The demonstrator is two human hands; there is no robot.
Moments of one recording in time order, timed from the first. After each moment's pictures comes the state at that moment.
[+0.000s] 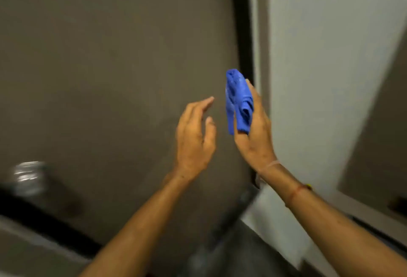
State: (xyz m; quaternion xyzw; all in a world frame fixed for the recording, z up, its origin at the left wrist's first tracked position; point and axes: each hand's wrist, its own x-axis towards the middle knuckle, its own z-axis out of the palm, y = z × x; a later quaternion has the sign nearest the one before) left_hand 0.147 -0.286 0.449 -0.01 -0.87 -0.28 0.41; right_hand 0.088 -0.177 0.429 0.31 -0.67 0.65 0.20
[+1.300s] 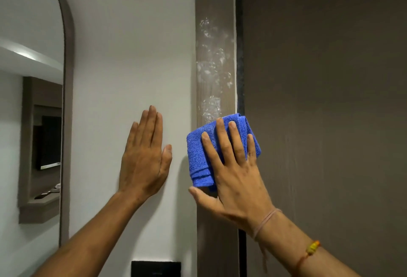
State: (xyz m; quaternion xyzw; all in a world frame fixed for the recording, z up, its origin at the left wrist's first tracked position) left_hand 0.517 -0.667 0.709 0.36 -0.72 0.31 0.51; right_hand 0.348 -0.554 0.687 0.64 -0.55 0.31 0.43
